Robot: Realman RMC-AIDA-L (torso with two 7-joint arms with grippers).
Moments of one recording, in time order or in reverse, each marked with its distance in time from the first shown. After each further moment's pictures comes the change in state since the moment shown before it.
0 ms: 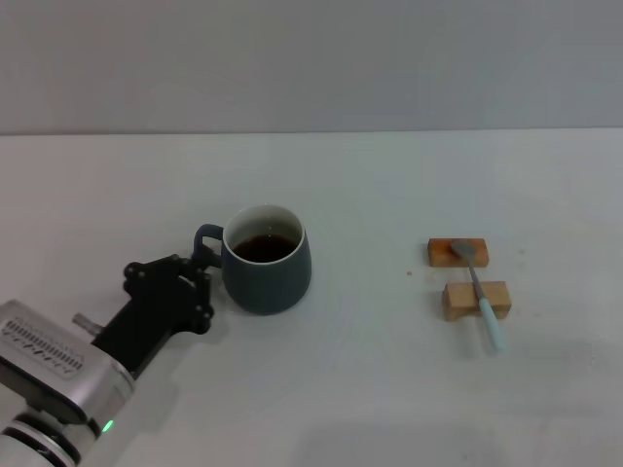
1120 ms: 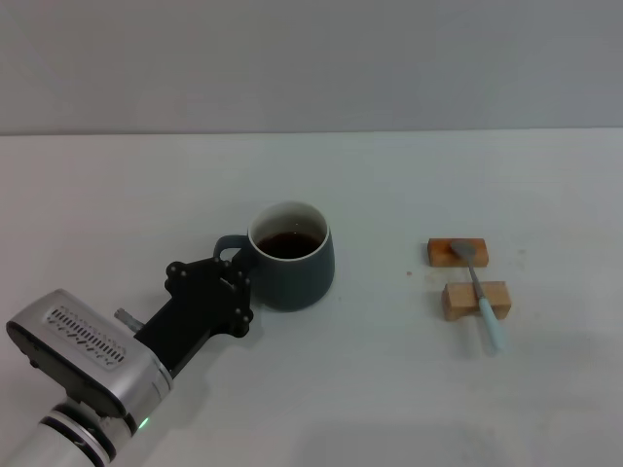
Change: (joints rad) left arm -0.035 -0.004 0.040 -0.060 0.007 -0.057 0.000; right arm 0.017 -0.002 0.004 -0.015 0.003 0.005 0.000
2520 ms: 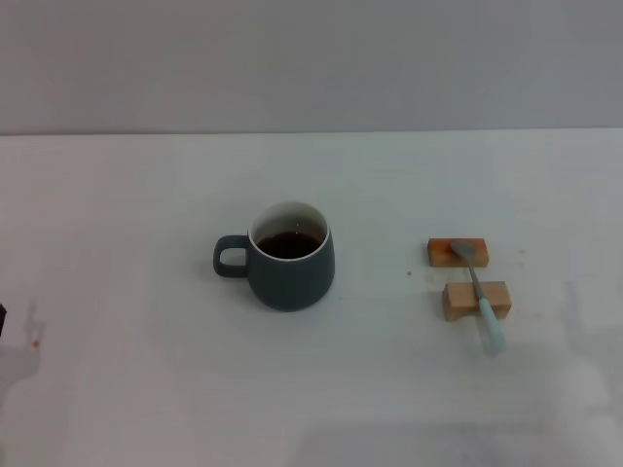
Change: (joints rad) left arm 0.306 0.012 -0.363 0.118 -0.021 0.274 -0.196; right arm -0.009 0.006 -0.162 0.055 -0.151 0.086 -0.002
